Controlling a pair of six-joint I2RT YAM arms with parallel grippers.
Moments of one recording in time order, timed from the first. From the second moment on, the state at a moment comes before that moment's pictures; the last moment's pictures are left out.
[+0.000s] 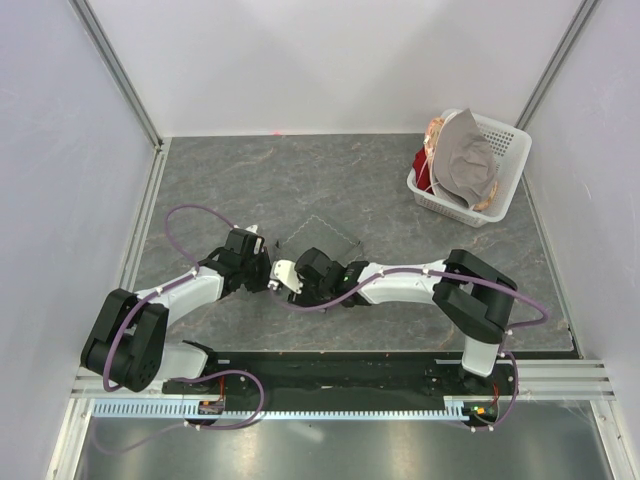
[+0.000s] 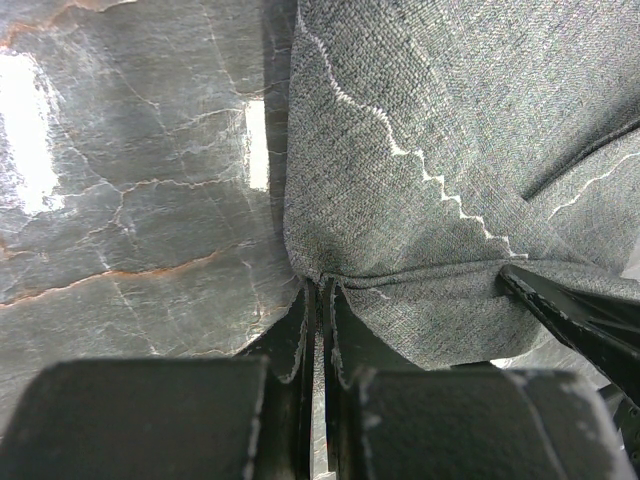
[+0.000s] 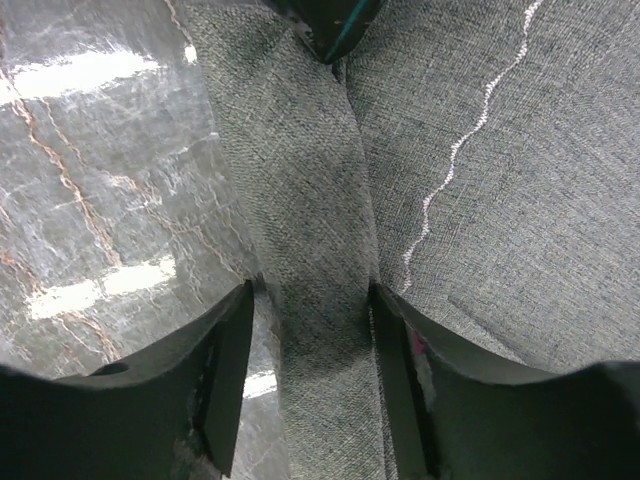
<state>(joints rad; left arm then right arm) -0.38 1.33 0.53 -0.16 0.16 -0.61 1.09 1.82 1.06 -0.14 0.05 -0.33</state>
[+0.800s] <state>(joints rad) -0.38 1.04 0.47 -0.24 -0.03 -0.61 0.94 1.93 1.25 -0.34 -0.34 -0.27</state>
